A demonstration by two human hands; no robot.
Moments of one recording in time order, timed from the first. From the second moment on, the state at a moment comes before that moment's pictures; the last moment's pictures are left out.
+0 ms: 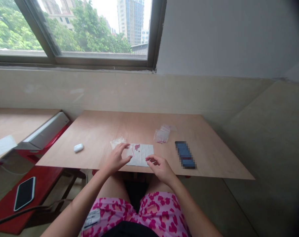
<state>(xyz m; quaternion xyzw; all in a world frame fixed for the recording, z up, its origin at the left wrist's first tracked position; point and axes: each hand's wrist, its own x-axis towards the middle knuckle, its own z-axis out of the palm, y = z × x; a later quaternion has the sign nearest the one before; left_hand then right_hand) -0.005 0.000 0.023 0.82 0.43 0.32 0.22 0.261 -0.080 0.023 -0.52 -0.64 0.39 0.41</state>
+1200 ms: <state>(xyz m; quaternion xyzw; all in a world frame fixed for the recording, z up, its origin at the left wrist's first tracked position) 0.020 -0.054 0.011 0.87 0.33 0.24 0.27 0.223 -0.092 -0.005 -0.47 -0.57 0.56 0.37</state>
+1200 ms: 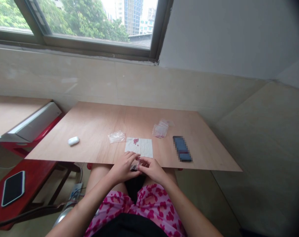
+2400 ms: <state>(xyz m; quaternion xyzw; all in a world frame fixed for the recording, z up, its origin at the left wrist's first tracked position) 0.006 -0.036 0.022 0.74 0.27 0.05 0.62 0.229 -0.101 0.020 -0.40 -0.75 0.42 0.30</state>
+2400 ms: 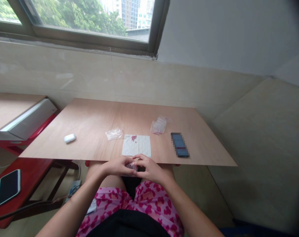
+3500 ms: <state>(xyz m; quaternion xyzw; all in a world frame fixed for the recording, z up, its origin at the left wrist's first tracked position) -0.020 0.007 0.002 0.78 0.47 0.31 0.29 0.212 0.004 -0.028 -0.66 -0.67 0.18 0.28</state>
